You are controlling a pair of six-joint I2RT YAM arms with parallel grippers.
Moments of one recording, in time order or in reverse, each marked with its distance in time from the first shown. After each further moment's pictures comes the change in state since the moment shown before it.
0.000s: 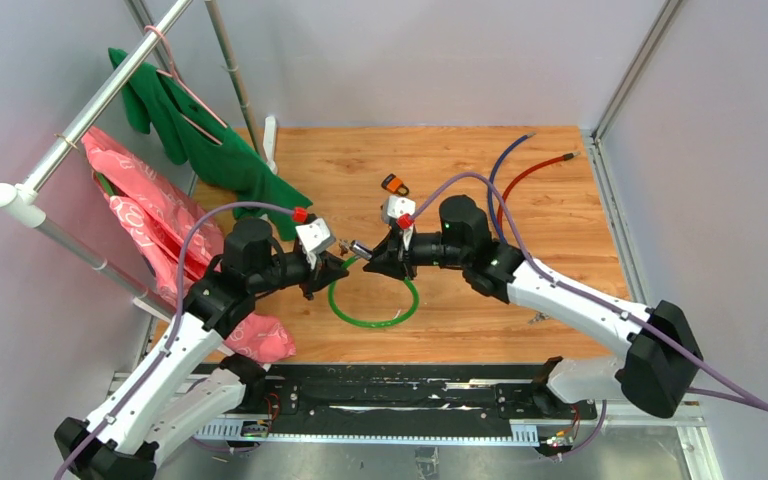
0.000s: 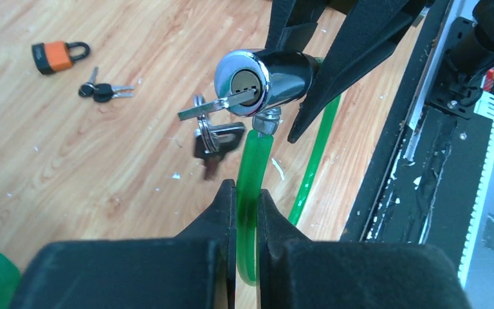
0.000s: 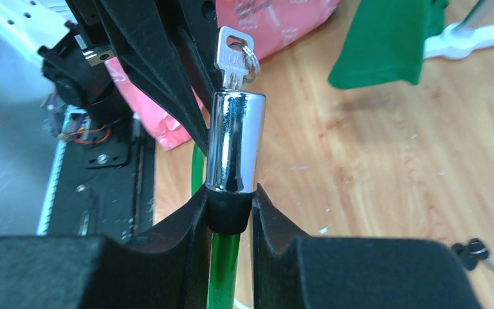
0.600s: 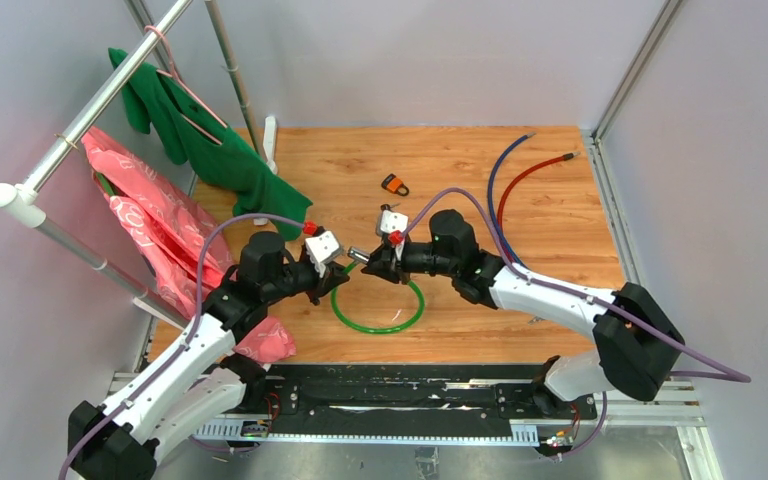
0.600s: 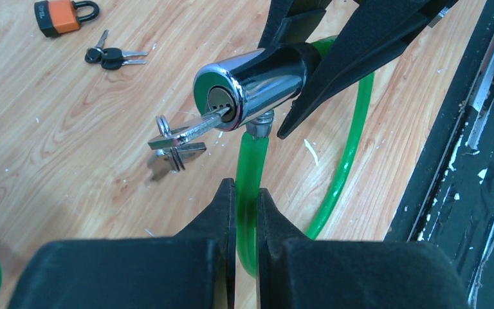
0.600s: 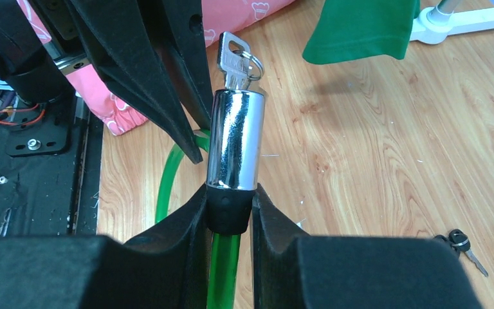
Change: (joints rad) left arm -0.006 0.023 -0.170 0.171 -0.074 0.066; right arm 0.009 0.083 -0.151 0.284 0.084 -0.091
